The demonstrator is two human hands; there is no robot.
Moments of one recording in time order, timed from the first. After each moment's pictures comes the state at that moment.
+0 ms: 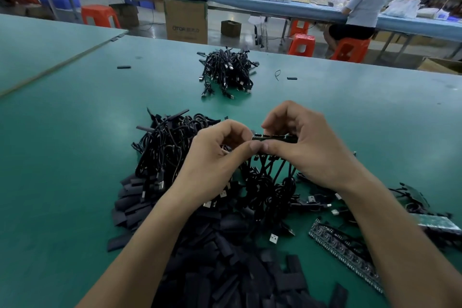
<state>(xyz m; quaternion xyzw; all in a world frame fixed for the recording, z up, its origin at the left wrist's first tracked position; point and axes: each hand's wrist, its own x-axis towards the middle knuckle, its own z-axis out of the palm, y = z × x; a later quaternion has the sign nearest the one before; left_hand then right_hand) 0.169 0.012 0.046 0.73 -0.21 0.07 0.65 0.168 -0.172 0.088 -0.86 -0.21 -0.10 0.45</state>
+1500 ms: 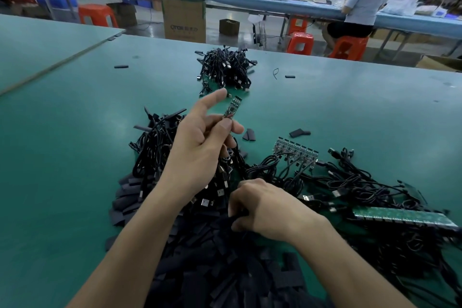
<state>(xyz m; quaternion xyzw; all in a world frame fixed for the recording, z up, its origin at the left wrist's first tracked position) 0.174 0.021 0.053 0.70 -0.18 0.10 0.69 0.147 -0.136 0.020 -0.95 -0.23 0.15 0.15</state>
